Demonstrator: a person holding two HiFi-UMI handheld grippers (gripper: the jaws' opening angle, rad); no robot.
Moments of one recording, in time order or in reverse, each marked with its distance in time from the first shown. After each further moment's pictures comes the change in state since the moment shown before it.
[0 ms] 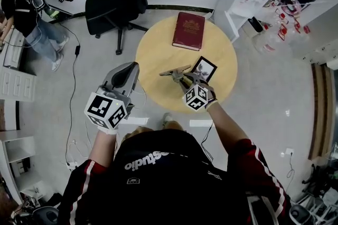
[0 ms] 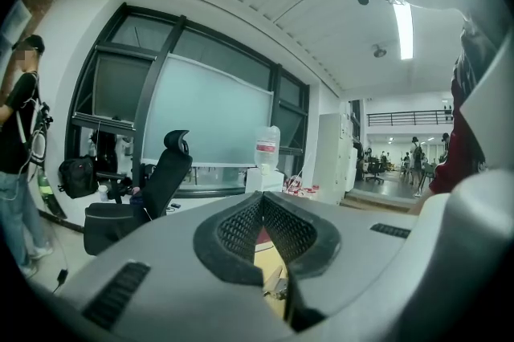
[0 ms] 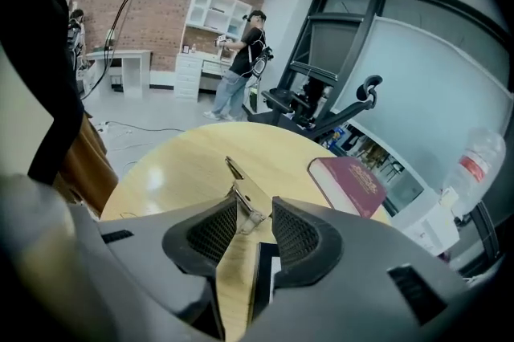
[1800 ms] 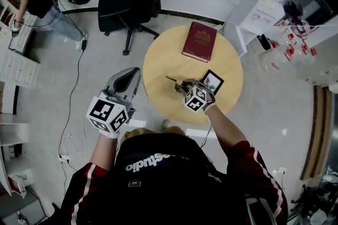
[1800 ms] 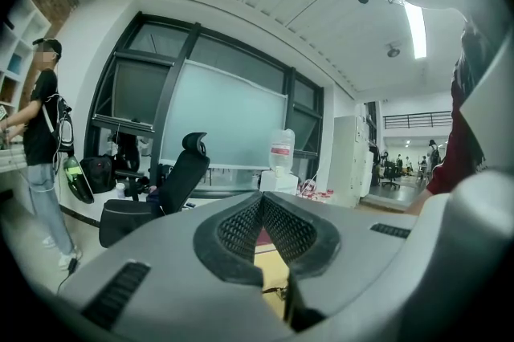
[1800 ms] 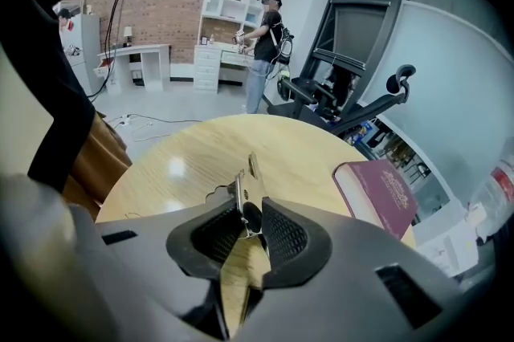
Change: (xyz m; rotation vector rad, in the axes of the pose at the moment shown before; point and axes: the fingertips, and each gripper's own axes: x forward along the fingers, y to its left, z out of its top) left arm -0.020 0.024 -0.006 -0.032 -0.025 0.111; right arm 0.038 0.008 0.013 -0.074 0.069 0.166
